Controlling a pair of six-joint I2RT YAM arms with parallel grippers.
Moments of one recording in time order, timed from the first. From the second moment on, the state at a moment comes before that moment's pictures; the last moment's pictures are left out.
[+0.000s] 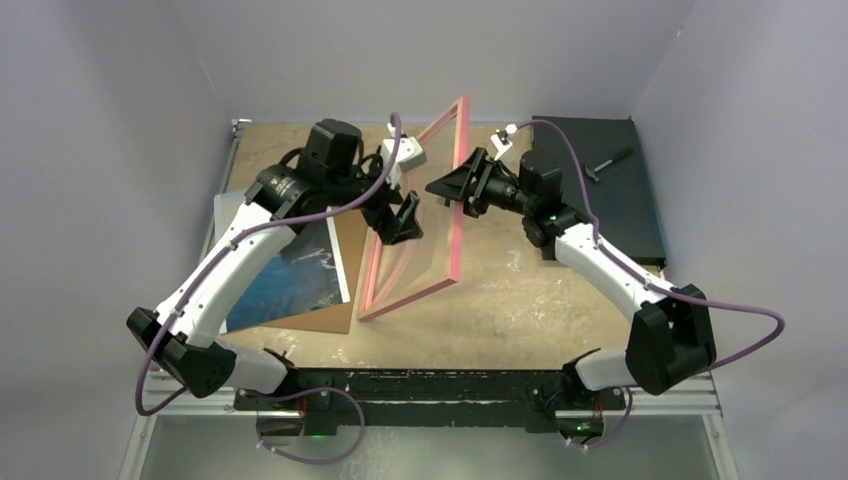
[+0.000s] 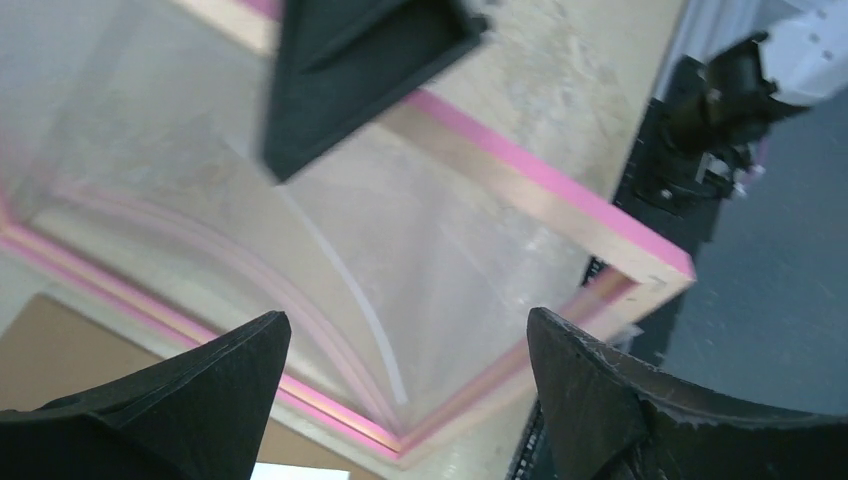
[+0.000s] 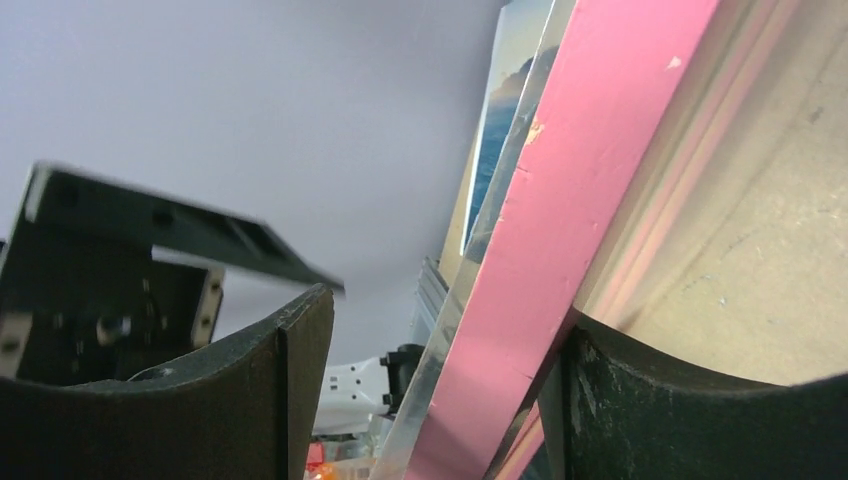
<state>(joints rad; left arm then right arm) -0.56 1.39 1.61 -0.86 0.52 0.19 0.43 1.38 1.01 0.18 -0.64 1.08</state>
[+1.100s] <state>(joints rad) -0.76 1.36 1.64 -0.97 0.15 0.19 0.52 1.46 1.11 0.14 -0.49 1.13</state>
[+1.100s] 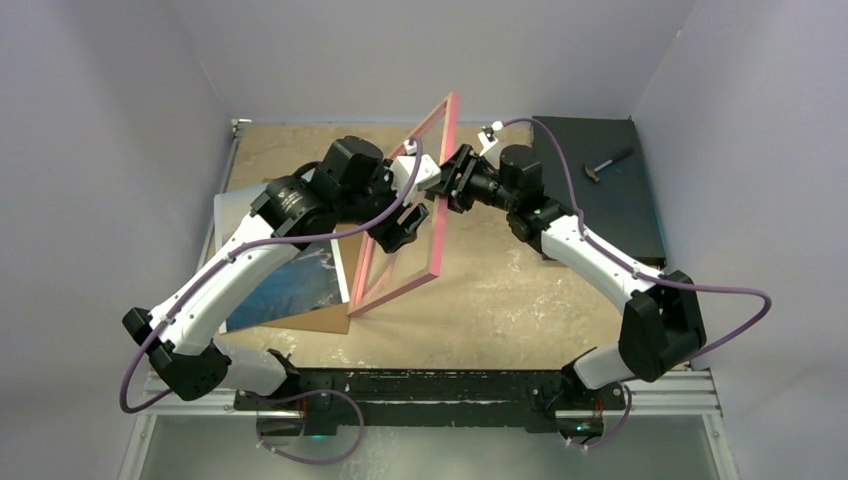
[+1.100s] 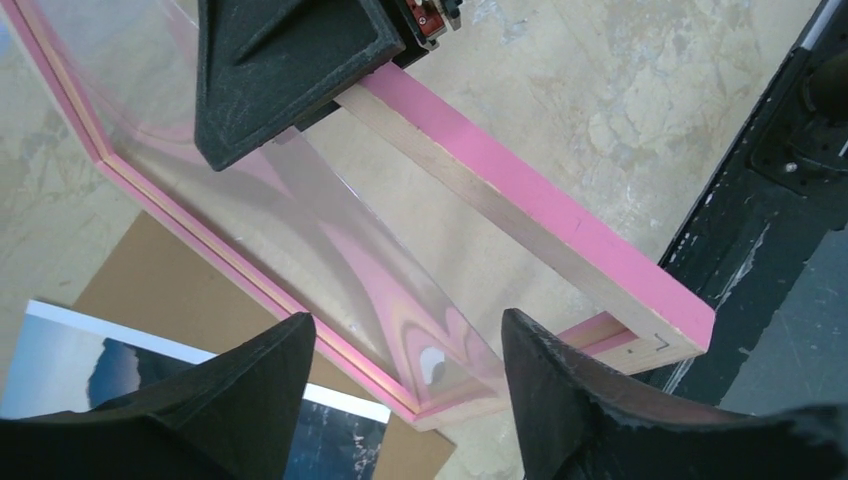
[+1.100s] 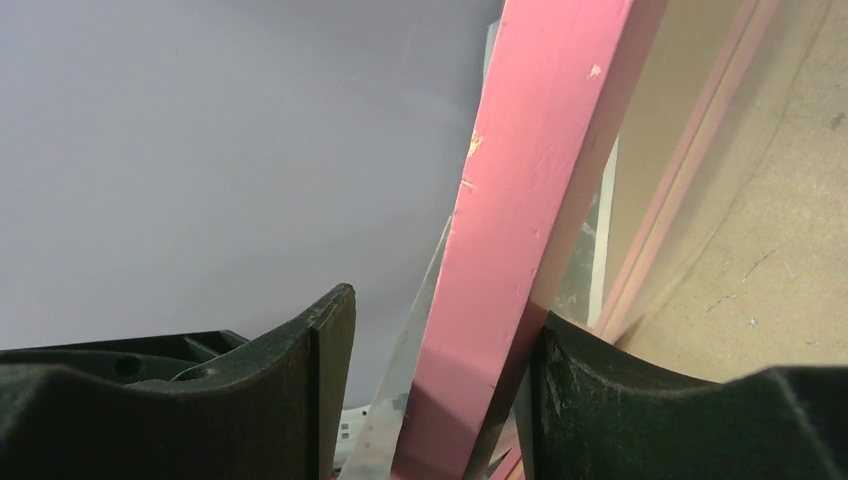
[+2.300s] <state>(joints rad) -0.76 1.43 1.72 -1.16 0.06 0.26 0.50 1.45 1.16 0.03 -0.50 1.09</state>
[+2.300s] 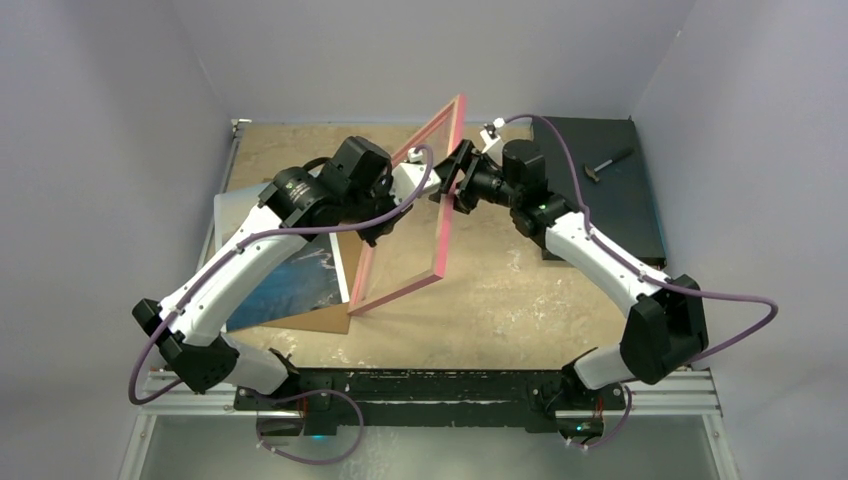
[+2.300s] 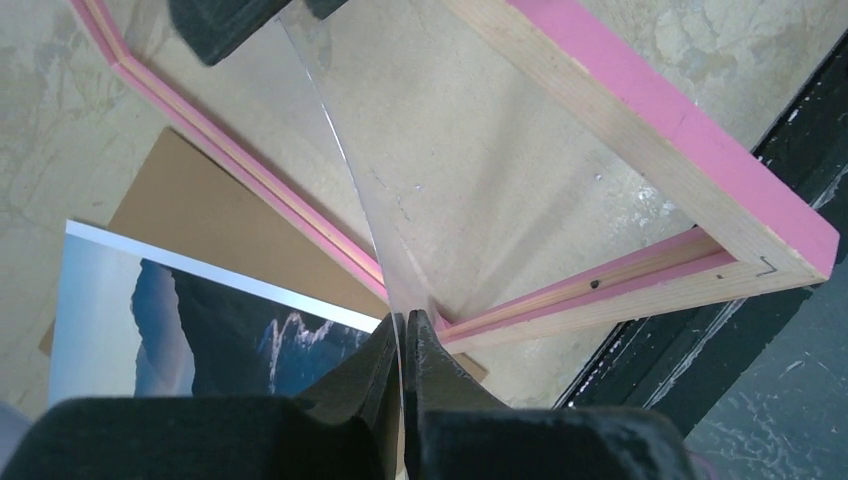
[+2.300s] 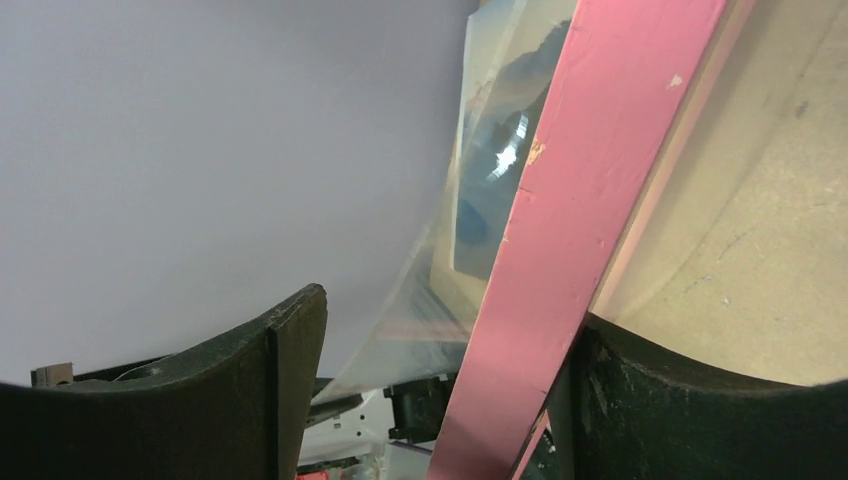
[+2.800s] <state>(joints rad) -0.77 1.41 1.71 -1.14 -0.06 0.25 0.36 1.27 0.97 0.00 -0.57 1.03</state>
